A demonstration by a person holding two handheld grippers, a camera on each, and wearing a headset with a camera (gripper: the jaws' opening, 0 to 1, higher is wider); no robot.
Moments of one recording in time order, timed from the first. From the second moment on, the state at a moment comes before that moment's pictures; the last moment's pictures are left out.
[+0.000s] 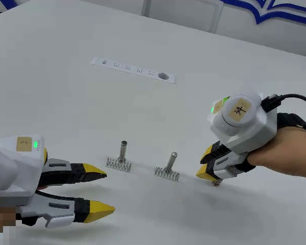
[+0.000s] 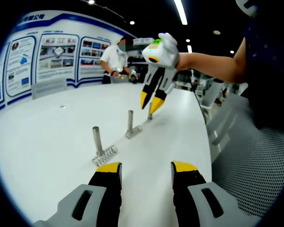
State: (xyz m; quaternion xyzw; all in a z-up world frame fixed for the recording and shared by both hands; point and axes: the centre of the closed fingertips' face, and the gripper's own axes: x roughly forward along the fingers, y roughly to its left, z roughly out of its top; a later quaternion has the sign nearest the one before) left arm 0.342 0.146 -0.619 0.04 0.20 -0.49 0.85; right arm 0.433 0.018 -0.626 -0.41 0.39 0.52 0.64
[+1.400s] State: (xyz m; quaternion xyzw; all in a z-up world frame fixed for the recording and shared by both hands) left arm 0.342 0.146 -0.622 0.04 0.21 -0.48 0.85; right arm 0.424 0.046 -0.665 -0.41 0.39 0.56 0.61
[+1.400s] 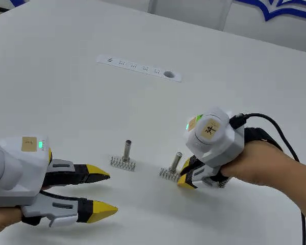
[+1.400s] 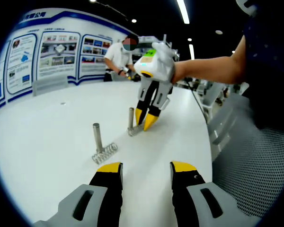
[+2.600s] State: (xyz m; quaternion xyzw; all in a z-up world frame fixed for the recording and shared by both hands) left arm 0.341 0.144 -0.618 0.04 0.20 -0.48 0.85; right arm 0.409 0.042 -0.600 -0.41 0.38 0.55 0.62
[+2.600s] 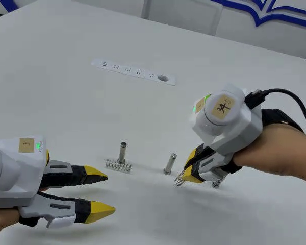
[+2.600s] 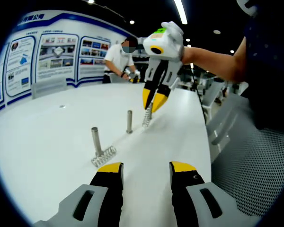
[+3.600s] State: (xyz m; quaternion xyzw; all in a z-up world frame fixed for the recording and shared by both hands) left arm 0.342 0.149 -0.618 0.04 0.20 -0.48 0.85; right arm 0.435 0.063 -0.566 -0.41 0.36 0.54 0.64
